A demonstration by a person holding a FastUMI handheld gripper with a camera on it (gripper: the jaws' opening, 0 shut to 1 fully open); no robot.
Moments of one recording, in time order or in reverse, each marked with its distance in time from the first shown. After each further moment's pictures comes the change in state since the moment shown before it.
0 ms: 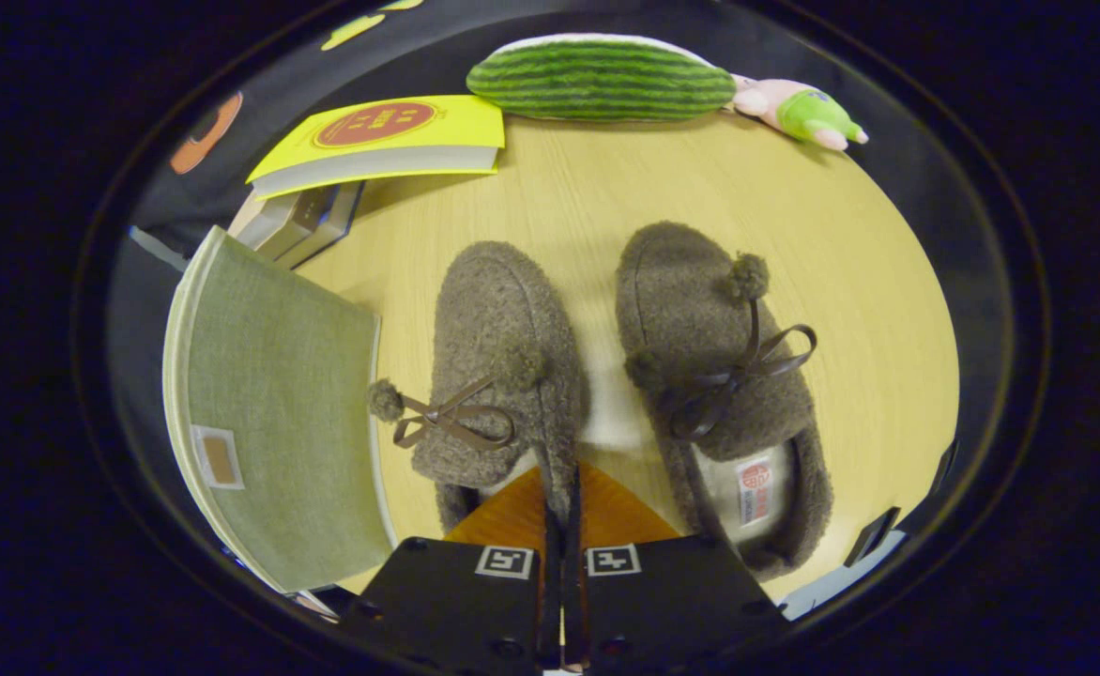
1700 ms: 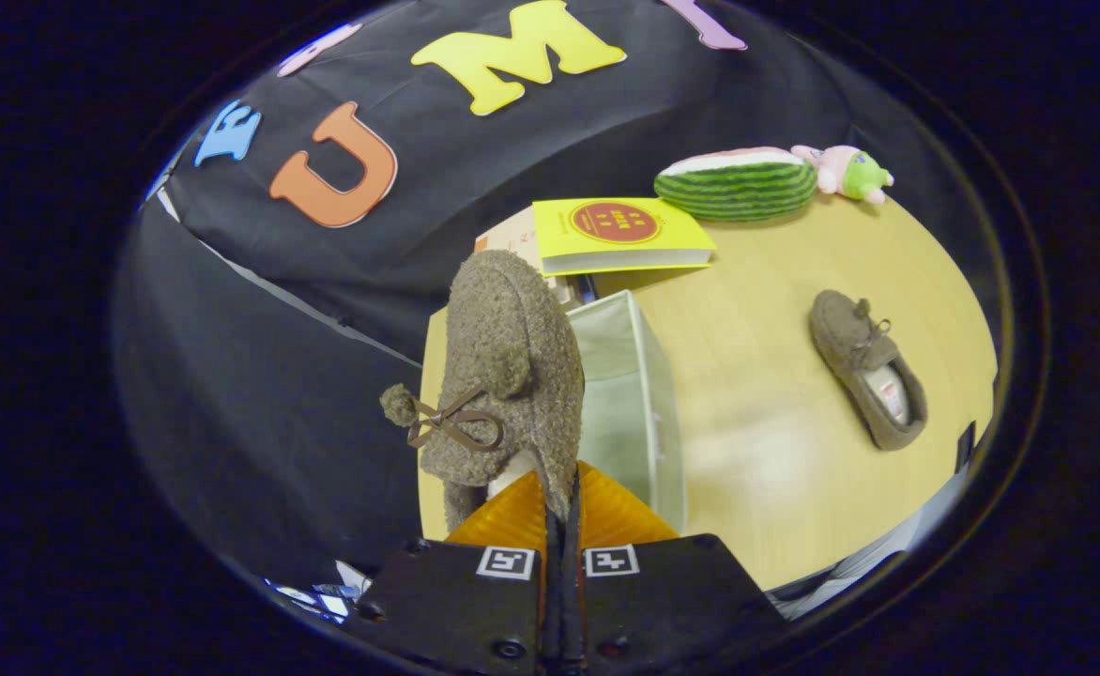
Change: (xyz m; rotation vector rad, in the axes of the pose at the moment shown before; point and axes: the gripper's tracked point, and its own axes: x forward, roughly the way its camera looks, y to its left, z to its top) arm -0.162 0.251 -0.010 0.100 -0.286 0.357
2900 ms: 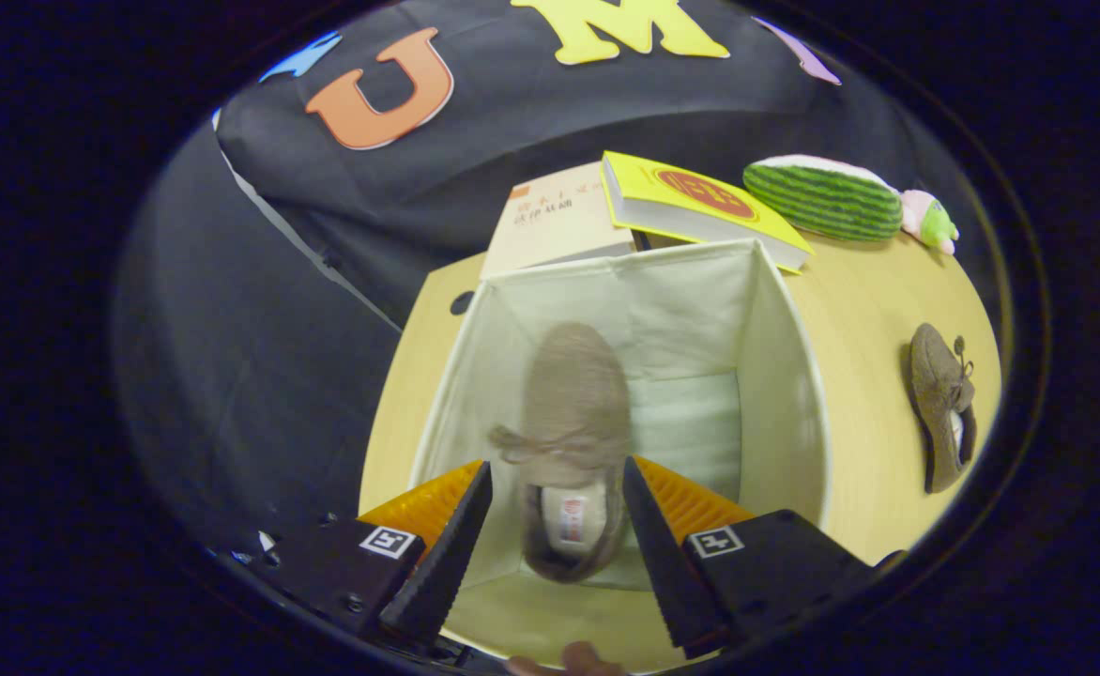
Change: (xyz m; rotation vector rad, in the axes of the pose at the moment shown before) arm 0.125 0.020 -0.030 -0.254 -0.025 -0.084
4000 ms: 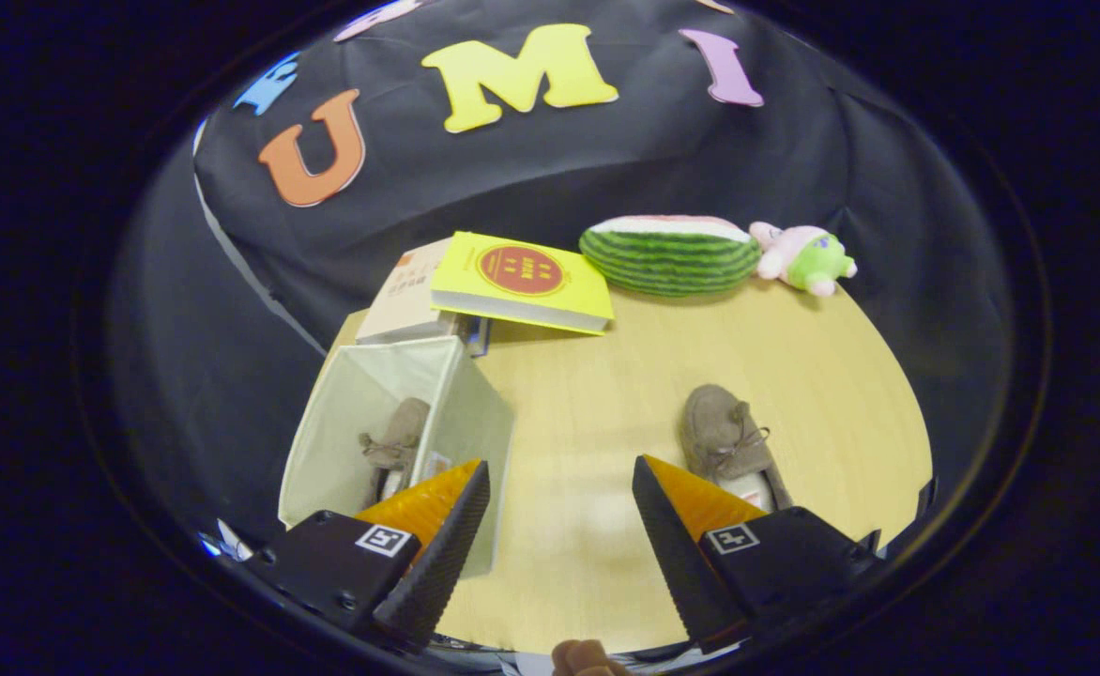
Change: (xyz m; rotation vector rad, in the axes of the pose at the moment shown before) arm -0.130 -0.221 0.038 0.005 -0.054 -0.179
